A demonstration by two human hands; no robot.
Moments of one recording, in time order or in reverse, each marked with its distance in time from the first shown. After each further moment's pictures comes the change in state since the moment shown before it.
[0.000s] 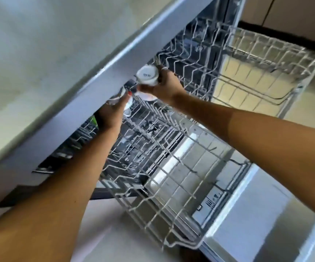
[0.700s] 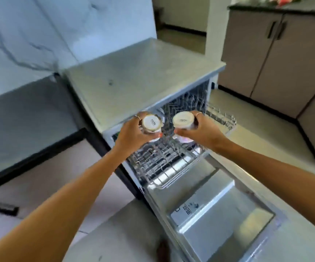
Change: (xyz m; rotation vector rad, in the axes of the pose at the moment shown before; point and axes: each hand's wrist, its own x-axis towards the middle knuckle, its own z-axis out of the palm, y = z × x) left_hand -0.226 0.188 -0.158 0.186 -0.196 0.399; right_hand -0.275 -0.151 -0.173 -0.239 -0.122 -0.167
